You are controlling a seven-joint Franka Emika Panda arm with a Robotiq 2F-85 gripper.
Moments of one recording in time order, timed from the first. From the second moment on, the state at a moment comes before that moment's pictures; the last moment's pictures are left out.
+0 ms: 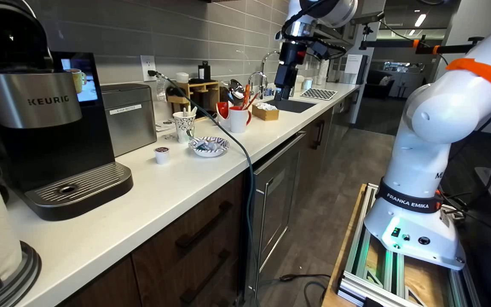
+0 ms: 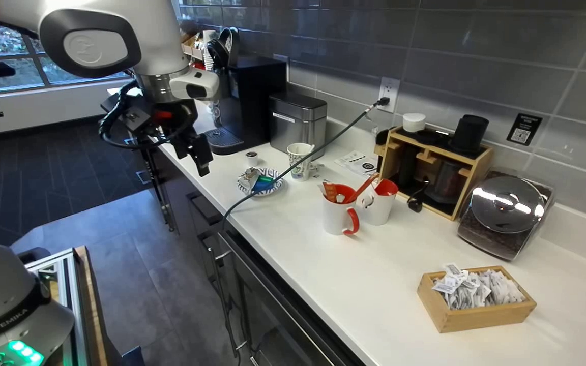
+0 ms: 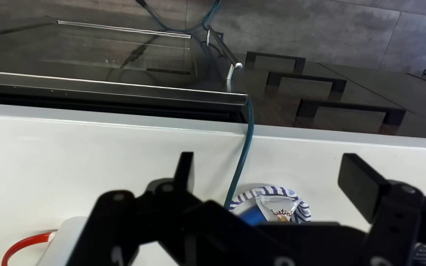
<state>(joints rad) 0.02 -0.62 -0.15 -2.59 0.02 2.09 -0.28</state>
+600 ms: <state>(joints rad) 0.07 -0.59 -0.12 -2.54 0.18 2.22 -0.23</state>
